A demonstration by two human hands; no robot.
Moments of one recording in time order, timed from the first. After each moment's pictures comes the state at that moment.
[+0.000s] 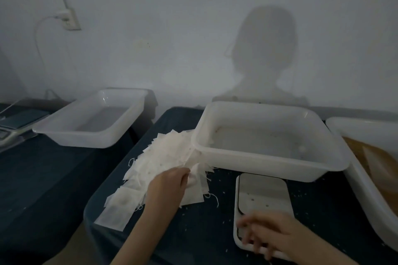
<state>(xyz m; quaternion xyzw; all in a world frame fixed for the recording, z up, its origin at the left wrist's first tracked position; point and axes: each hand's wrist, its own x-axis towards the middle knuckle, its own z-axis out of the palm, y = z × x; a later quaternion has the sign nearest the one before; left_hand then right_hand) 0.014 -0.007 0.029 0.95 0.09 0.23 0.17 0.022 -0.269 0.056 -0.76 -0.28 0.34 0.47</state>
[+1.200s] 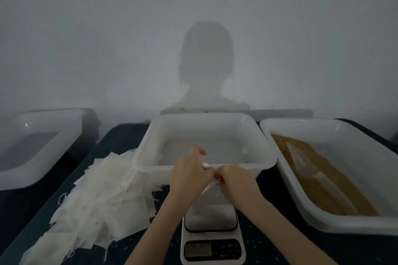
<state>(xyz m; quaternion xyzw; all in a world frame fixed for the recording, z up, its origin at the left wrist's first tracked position) 0.111 -0.150 0.072 0.94 0.00 0.13 0.30 0.112 -0.282 0.062 -0.97 -0.17 -0.04 0.15</state>
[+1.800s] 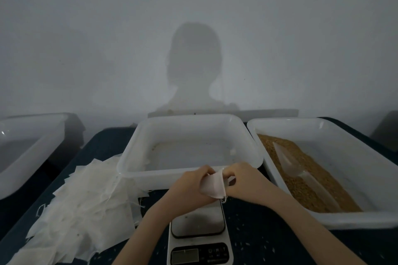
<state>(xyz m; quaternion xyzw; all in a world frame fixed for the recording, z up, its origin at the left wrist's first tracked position) 0.114 -0.157 0.050 0.92 -0.22 0.00 0.31 0.113 -0.341 0.081 -0.92 -0.25 0.03 0.30</state>
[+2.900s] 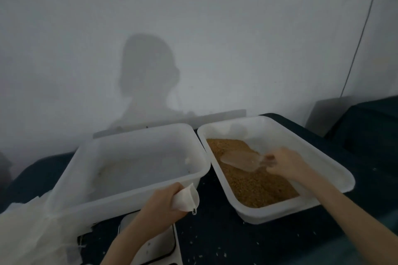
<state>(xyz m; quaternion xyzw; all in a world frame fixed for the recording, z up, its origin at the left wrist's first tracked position) 0.126 -0.212 0.041 0.91 -0.26 -0.03 0.33 0.141 -0.575 0.065 -0.99 0.07 -0.02 0.12</state>
